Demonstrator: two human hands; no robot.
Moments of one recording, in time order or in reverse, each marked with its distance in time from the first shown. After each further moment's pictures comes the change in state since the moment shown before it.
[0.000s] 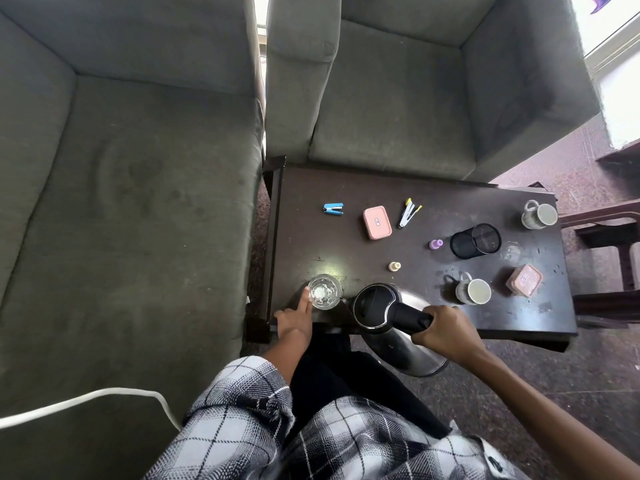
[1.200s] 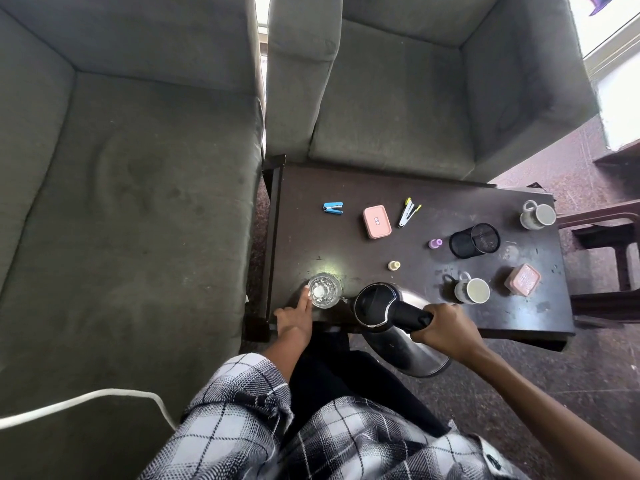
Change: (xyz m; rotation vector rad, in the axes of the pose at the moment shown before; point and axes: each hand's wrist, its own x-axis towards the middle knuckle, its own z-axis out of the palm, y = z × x) left_hand -0.001 -0.001 -0.003 -0.024 -0.001 0.003; right_hand -0.003 -0.004 -0.003 -0.013 -0.010 0.032
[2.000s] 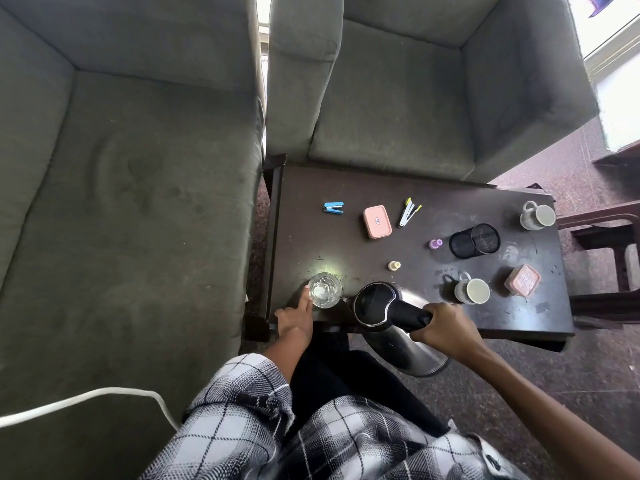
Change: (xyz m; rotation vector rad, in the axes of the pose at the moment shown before) left_hand 0.001 0.001 0.002 0.001 0.002 0.004; right_hand -0.001 -0.004 0.000 0.007 0.009 0.008
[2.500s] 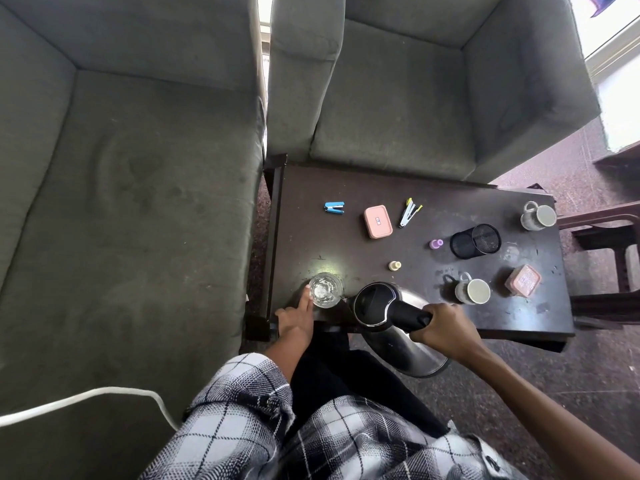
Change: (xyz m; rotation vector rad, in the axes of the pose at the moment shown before) left_hand 0.000 -0.001 -0.001 -0.003 -0.008 -0.001; right_hand 0.003 0.003 0.005 0.008 0.003 0.000
